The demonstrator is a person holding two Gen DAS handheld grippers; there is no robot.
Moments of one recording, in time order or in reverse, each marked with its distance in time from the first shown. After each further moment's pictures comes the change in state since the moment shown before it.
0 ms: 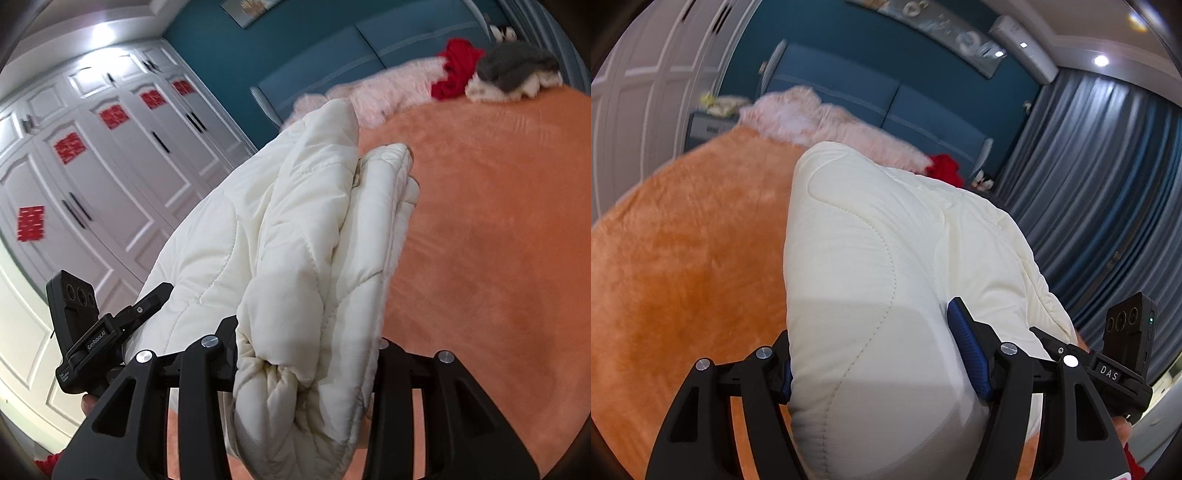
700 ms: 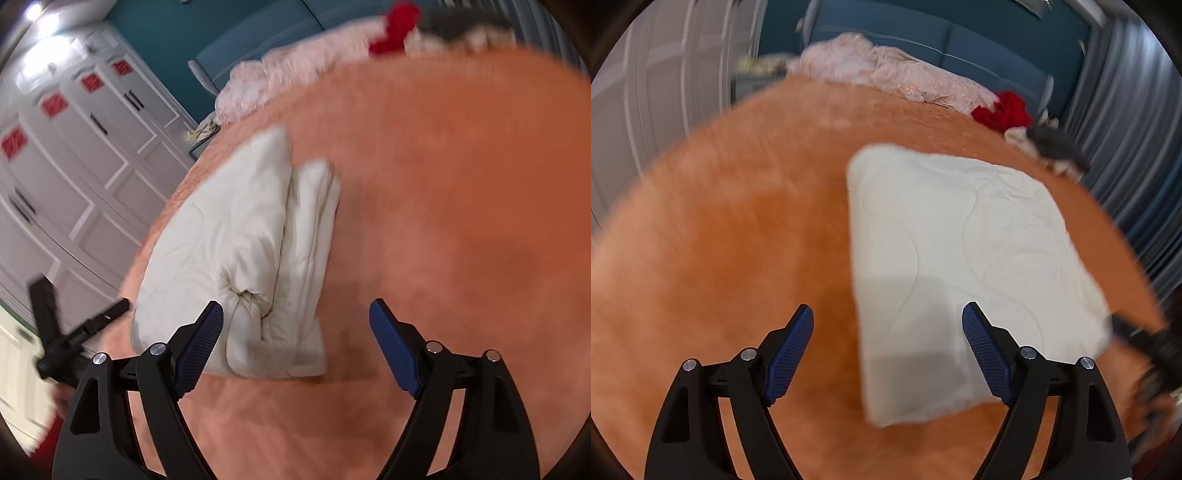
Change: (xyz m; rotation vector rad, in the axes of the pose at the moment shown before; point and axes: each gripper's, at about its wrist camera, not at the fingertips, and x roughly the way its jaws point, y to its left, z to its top) left arm 0.010 0.050 -0.054 0.112 0.203 0.323; right arm -0.007 -0.047 -0.048 0.016 0.069 -0.244
